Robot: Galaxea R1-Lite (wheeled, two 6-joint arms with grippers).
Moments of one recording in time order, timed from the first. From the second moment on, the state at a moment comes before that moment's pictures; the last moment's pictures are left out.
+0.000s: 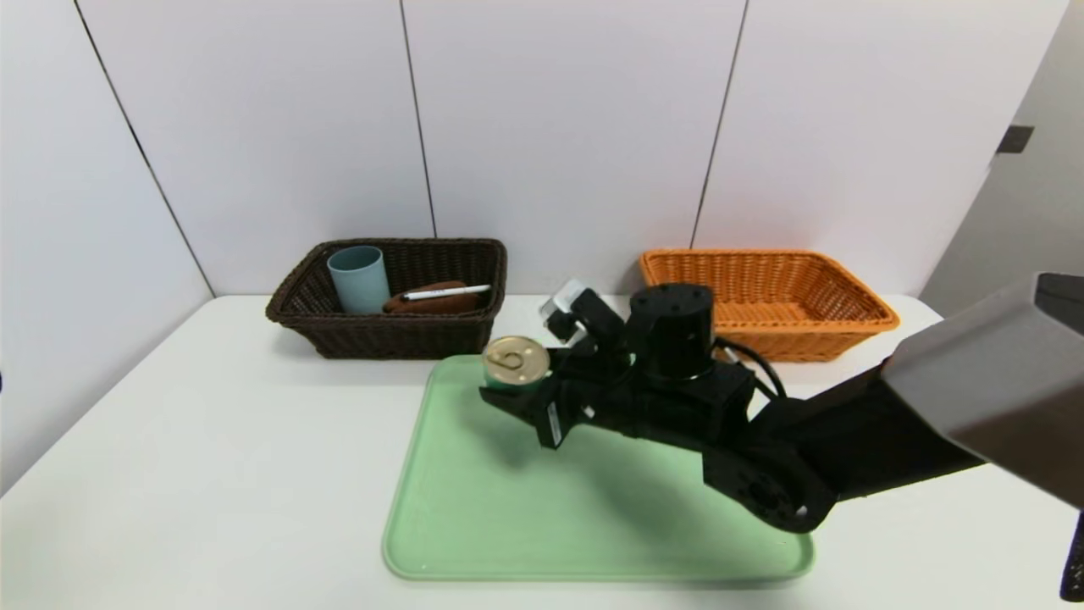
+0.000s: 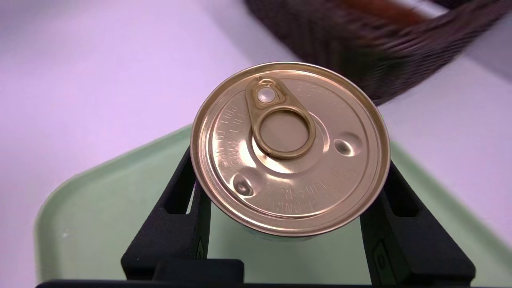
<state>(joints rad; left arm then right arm) -0.09 0.89 -1.29 0.70 -0.35 0.14 0.69 2.07 -1.04 -0.84 0.30 -0.10</state>
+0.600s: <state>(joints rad) -0.10 0.91 -1.29 0.67 -0.36 0.14 0.43 1.92 -1.15 -0.65 0.29 -0.10</state>
